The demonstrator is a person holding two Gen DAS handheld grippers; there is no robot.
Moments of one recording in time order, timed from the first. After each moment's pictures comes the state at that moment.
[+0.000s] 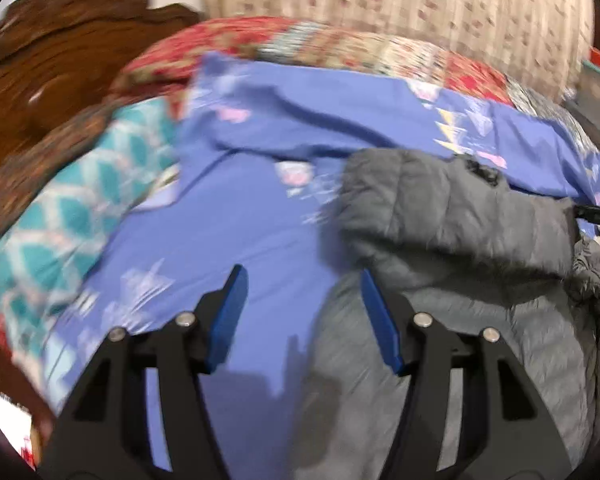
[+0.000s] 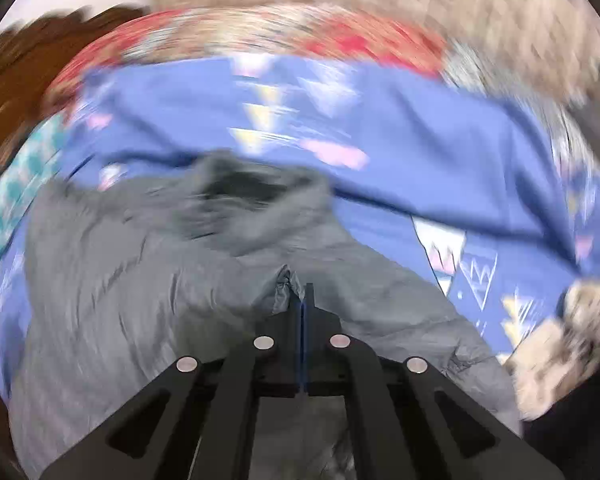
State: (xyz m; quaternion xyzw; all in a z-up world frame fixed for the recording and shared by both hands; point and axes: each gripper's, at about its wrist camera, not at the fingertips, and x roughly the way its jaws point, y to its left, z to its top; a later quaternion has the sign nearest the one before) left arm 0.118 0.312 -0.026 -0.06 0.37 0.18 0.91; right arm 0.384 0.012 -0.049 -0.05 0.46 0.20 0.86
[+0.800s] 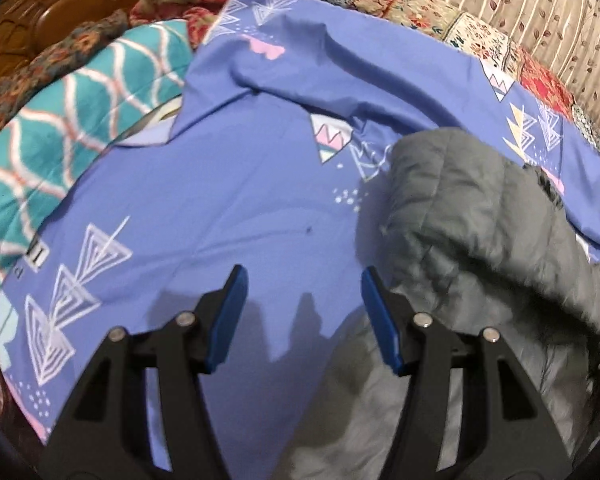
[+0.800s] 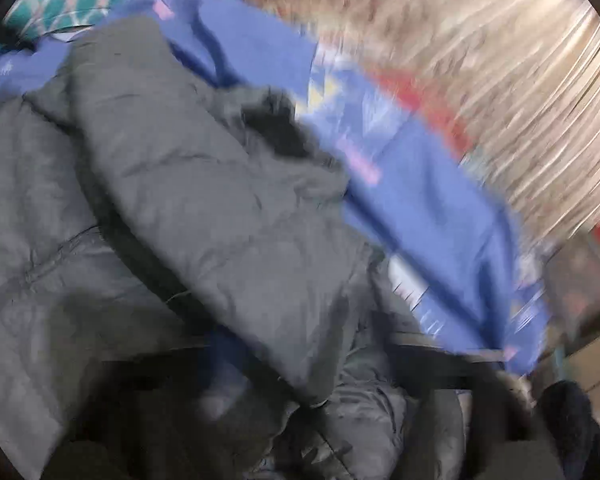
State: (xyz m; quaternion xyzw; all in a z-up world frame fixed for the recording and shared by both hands) left arm 0.153 0.371 -0.095 -0.16 0.41 0.25 0.86; right arm 0.294 0.049 -0.075 -0.32 0.37 0.26 0.83
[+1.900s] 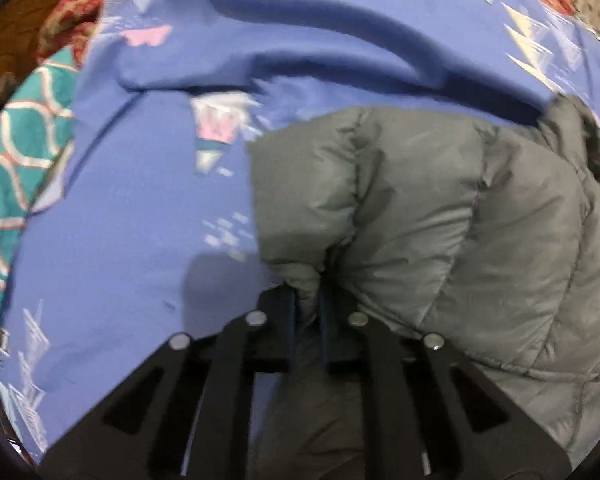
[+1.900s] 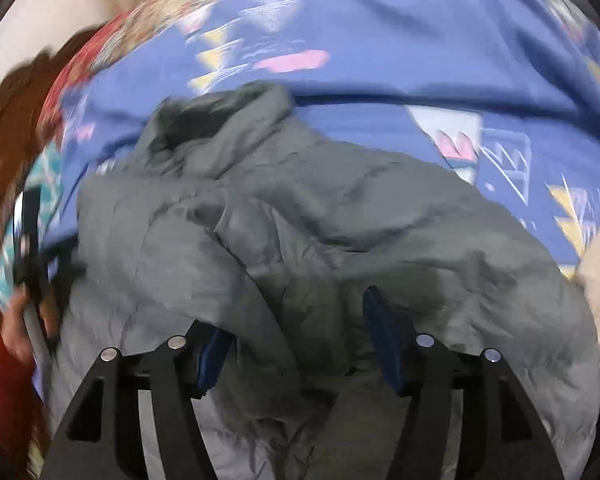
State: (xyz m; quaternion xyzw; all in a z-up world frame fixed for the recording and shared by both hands) left arm 0.321 0.346 -0.151 -0.07 0.50 0.23 0.83; right arm 0.374 -0.022 -0.085 -0.05 0.49 0.27 0.83
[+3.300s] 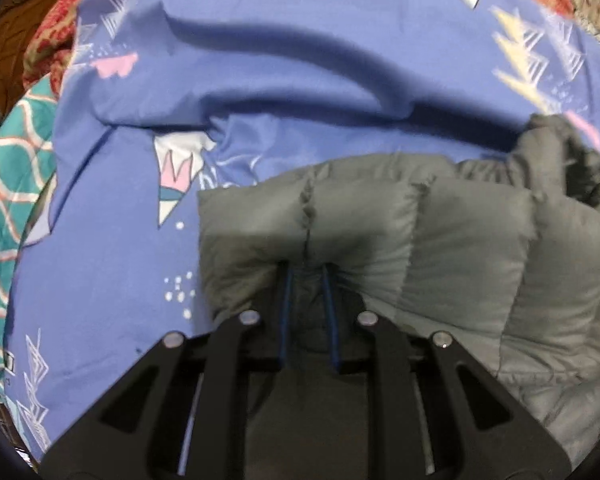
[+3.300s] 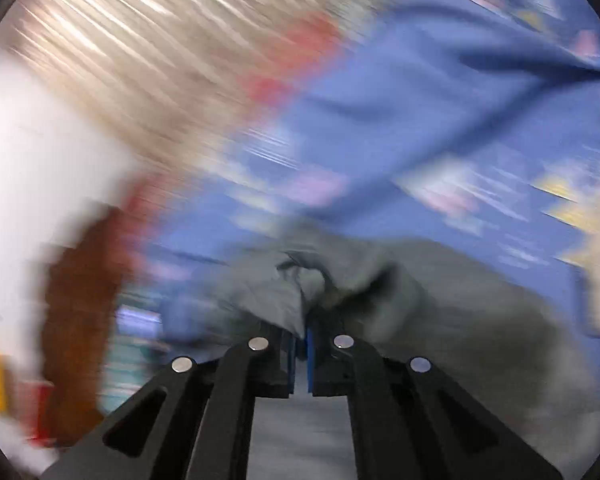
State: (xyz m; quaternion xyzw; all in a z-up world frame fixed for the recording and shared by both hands) left arm 0.358 0.327 -0.144 -0.06 0.51 0.21 0.83; right arm 0.396 -0.096 -0.086 0.16 0.50 0.19 0.83
